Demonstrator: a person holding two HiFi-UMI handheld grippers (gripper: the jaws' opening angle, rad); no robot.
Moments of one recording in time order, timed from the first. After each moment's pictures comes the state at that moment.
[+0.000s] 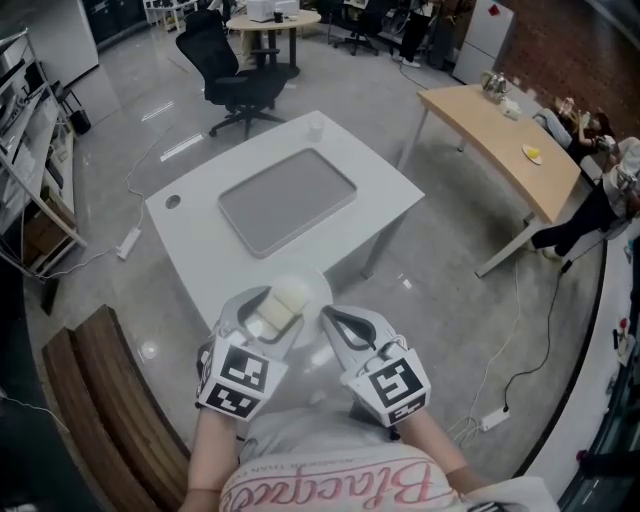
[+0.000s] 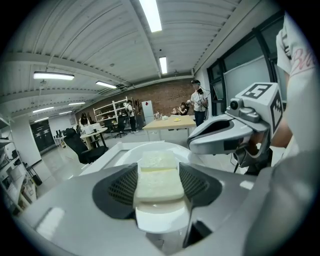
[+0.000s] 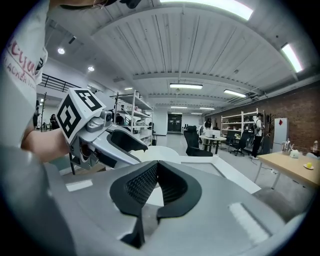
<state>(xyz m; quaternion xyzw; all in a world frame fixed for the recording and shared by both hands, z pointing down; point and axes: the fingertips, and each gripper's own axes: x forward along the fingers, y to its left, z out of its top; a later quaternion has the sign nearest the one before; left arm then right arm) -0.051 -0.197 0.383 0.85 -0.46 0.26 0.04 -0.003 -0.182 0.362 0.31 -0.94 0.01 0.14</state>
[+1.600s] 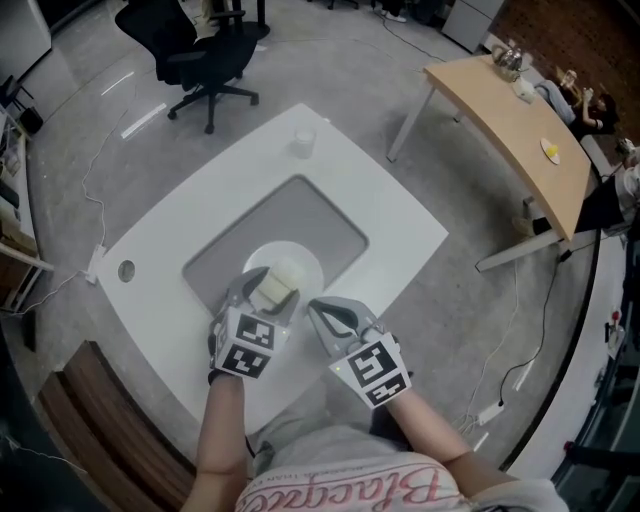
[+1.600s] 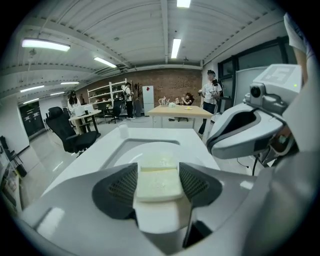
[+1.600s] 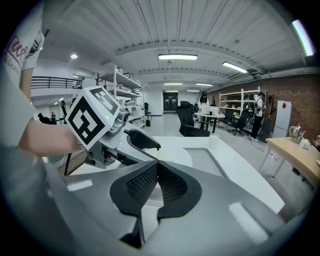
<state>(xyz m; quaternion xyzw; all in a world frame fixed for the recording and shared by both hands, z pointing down) -0.087 -0.452 0.498 0.85 -0.43 0.29 0.12 -0.051 -0.402 0.462 0.31 -0.91 0.09 0.25</state>
